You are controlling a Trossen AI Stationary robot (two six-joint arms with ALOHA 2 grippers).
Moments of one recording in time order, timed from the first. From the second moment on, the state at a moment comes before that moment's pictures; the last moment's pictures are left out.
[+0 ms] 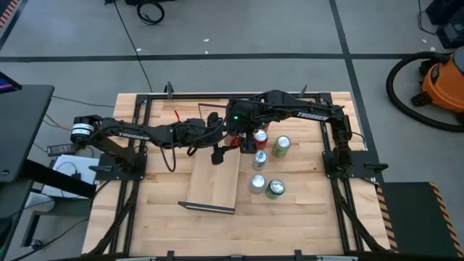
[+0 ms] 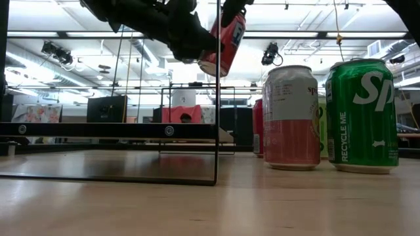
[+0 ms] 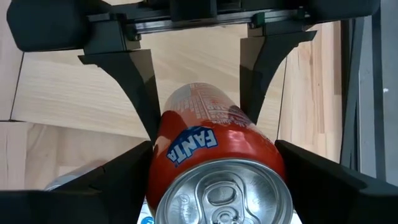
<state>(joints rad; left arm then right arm) 0.08 1.43 0.87 0.26 -0.11 0.12 -0.05 1.96 2.24 -1.38 0.08 -0.11</state>
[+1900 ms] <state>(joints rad) 0.19 1.23 0.16 1.06 -0.12 0.08 0.01 1.52 1.58 -0.84 0.38 -0.01</state>
